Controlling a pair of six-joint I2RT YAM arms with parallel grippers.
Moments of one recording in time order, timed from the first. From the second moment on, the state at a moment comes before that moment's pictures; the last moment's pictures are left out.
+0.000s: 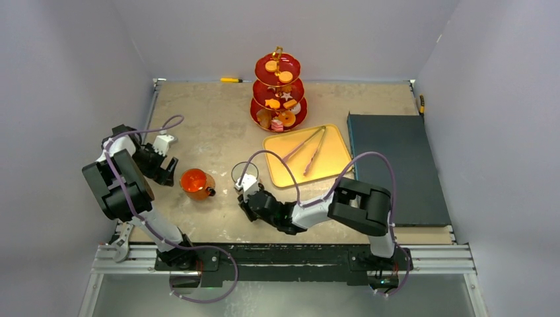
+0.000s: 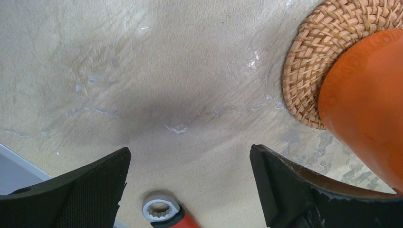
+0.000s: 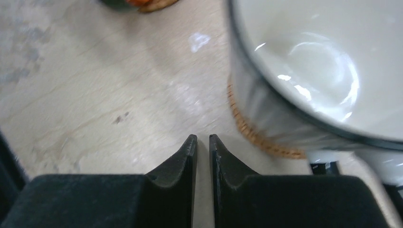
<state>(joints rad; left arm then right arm) 0.54 1.76 1.15 -0.87 0.37 1.03 1.27 1.94 0.89 0.56 0.30 0.31</state>
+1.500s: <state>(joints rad) 0.33 1.70 1.02 -0.71 0.31 1.05 1.15 1.85 0.86 0.69 0.20 0.27</state>
